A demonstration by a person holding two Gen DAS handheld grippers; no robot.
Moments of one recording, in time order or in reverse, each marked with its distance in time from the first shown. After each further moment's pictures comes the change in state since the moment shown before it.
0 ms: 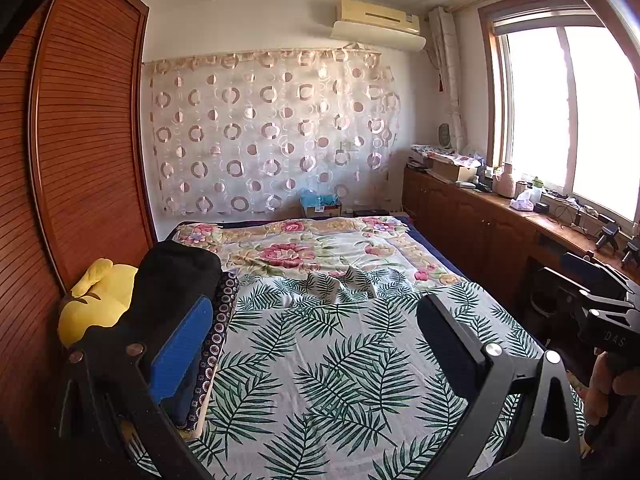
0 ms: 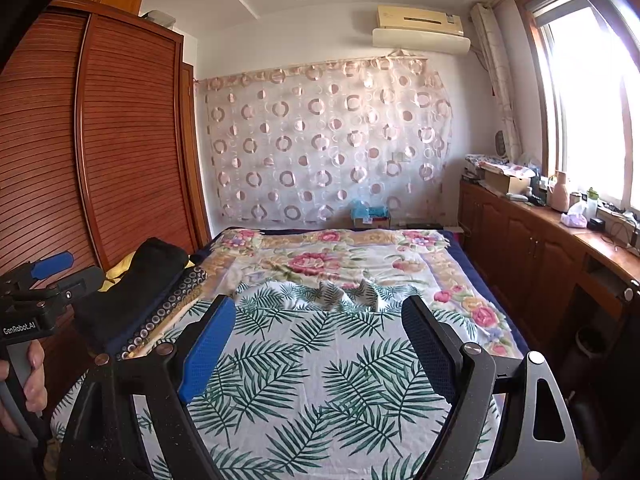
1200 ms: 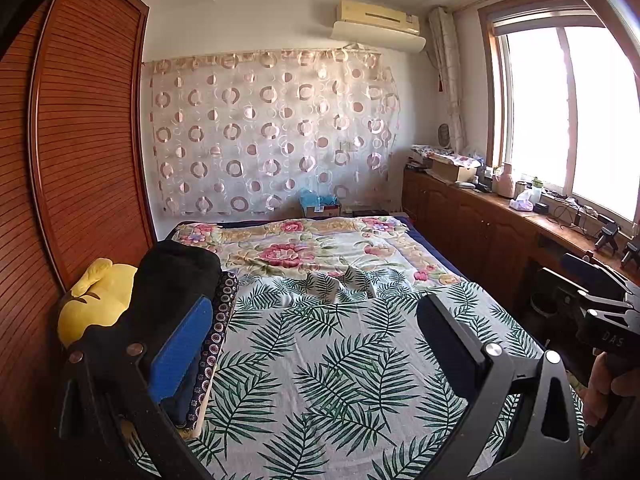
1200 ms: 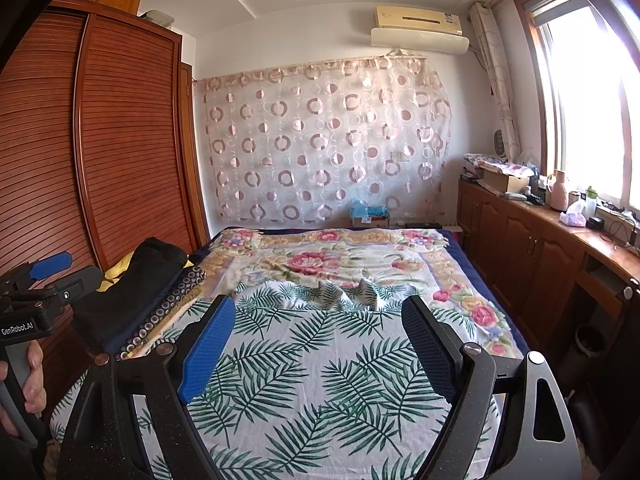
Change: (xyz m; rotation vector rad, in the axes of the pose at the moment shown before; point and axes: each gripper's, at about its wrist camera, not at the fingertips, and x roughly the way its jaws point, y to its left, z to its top) left arm -0.001 0.001 -0.001 -0.002 -0.001 0.001; right arm 0.001 -0.010 -0.001 -0.001 0.002 0.004
